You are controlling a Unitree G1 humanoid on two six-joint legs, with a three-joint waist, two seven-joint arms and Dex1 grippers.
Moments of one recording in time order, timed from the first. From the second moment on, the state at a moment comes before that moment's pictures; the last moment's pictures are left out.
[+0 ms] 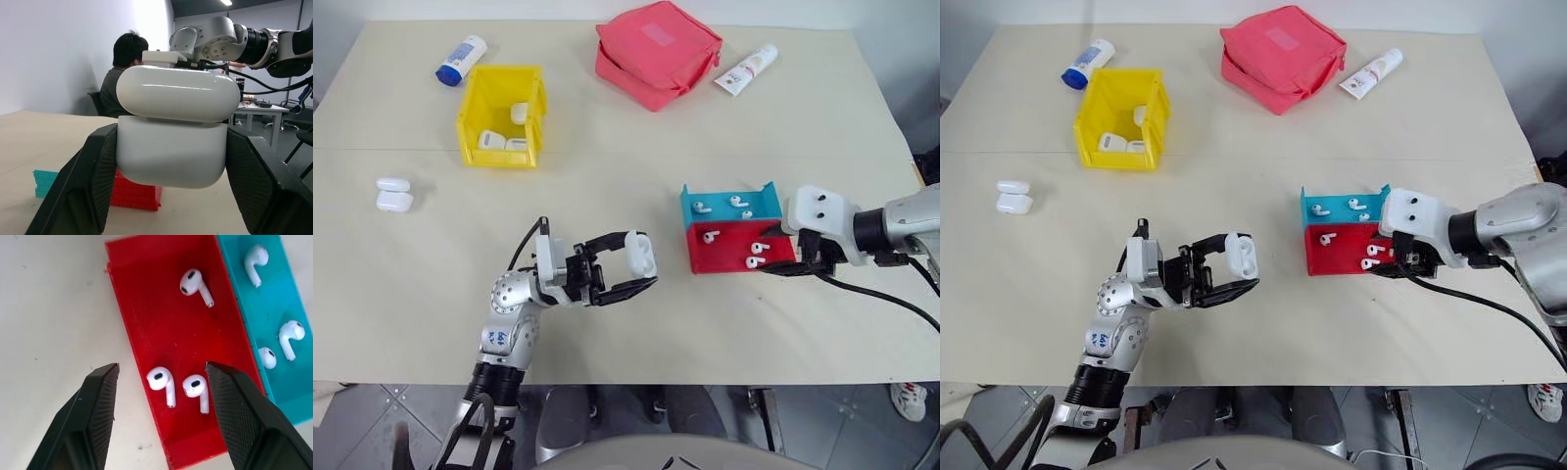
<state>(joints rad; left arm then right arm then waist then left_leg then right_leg) -0.20 0.21 -0.09 0.00 -0.52 -0.16 -1.13 -0.50 -1.16 0.20 -0.23 0.23 0.59 1.24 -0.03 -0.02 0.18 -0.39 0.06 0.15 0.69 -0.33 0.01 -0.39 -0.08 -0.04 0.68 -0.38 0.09</state>
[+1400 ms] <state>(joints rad) -0.14 0.21 -0.11 -0.07 -0.51 -0.16 -1.06 -0.63 -1.06 0.39 -0.12 -0.03 0.51 1.41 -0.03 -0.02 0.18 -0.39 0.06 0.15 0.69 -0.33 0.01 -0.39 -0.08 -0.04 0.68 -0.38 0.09</state>
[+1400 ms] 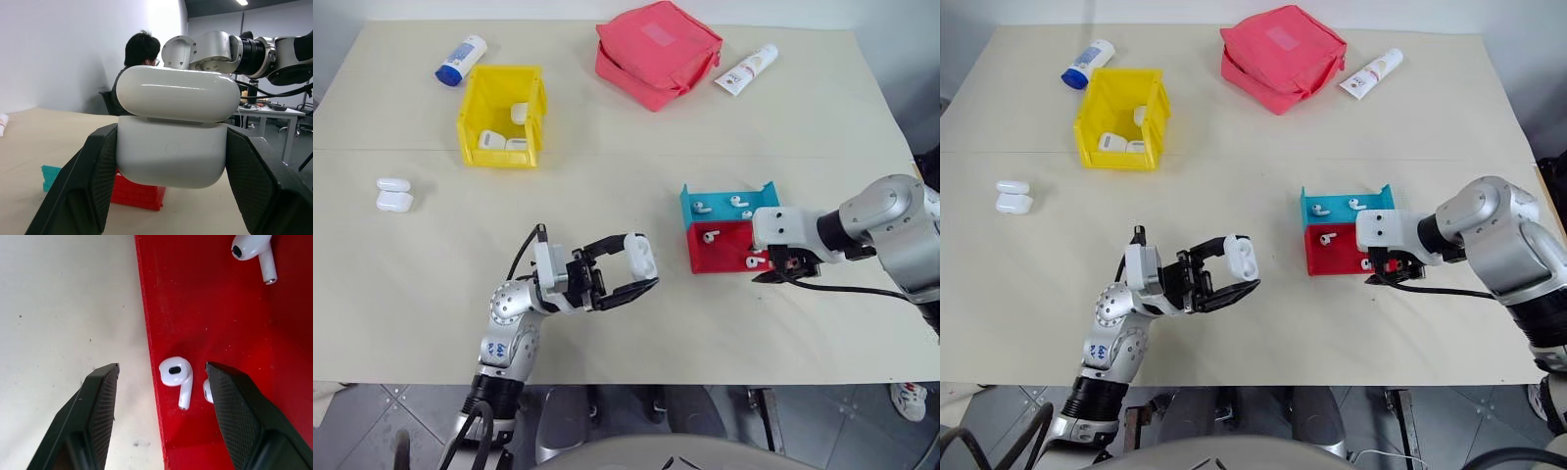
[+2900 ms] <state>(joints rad) -0.22 0.25 -0.10 0.02 -0.56 -0.13 -1.22 -0.53 -0.69 -0.07 -0.46 0.62 0.84 1.17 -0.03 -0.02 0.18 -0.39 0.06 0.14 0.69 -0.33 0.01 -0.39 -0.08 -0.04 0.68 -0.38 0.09</state>
